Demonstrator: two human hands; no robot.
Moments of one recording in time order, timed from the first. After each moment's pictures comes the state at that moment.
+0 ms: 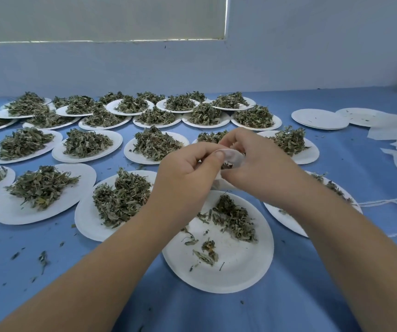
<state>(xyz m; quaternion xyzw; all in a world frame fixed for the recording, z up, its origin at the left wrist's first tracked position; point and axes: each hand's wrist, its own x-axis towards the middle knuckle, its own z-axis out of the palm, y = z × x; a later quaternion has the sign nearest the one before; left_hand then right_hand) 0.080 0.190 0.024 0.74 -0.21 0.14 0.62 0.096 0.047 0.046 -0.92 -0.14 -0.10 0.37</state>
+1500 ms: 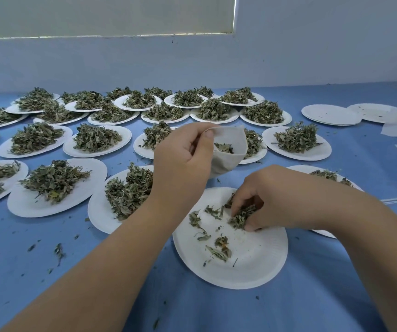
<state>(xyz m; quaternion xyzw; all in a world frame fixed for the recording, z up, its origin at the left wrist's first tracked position) 0.098 0.202 0.018 0.76 -0.16 0.32 0.54 0.076 0.035 0.042 -0.95 -0.23 0.14 0.14</state>
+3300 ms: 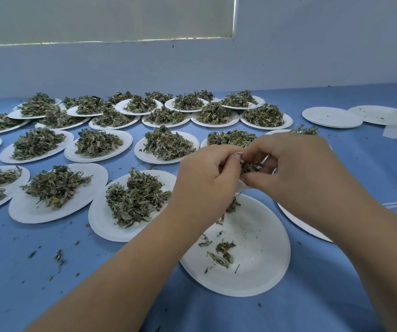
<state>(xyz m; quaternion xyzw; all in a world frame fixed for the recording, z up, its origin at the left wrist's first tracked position) 0.086 0.184 0.019 0.79 -0.23 0.25 0.50 0.063 0.043 0.059 -0.94 -0.13 -0.18 0.25</state>
